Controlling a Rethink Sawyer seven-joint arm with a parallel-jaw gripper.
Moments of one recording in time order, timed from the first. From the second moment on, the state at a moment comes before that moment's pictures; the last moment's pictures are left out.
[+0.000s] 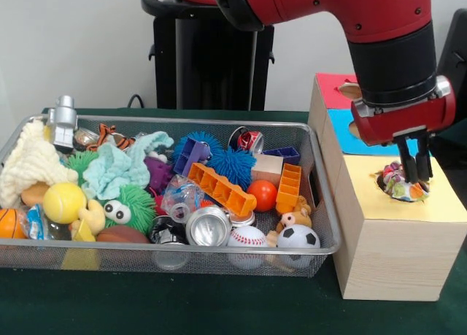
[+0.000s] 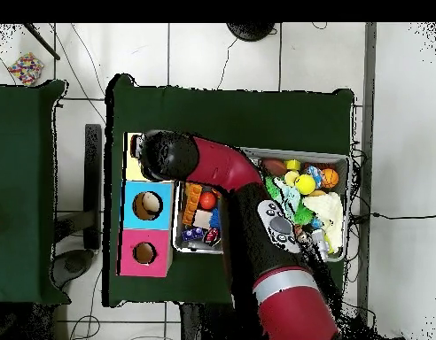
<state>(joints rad) -0.27 -0.58 0.33 1.55 0.19 0.52 1.56</state>
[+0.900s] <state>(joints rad) -0.20 -0.52 0.27 1.49 0.19 0.69 1.56</state>
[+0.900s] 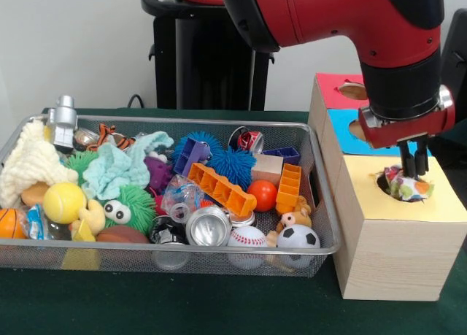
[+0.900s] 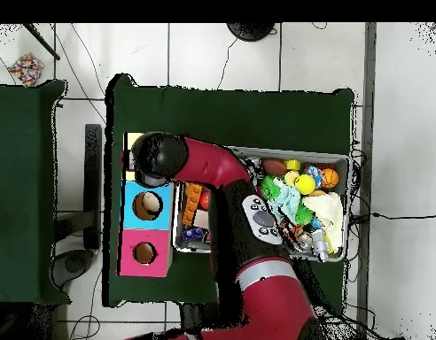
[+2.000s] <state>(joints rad) -0.12 -0.45 0.14 1.35 0.10 0.70 1.56</state>
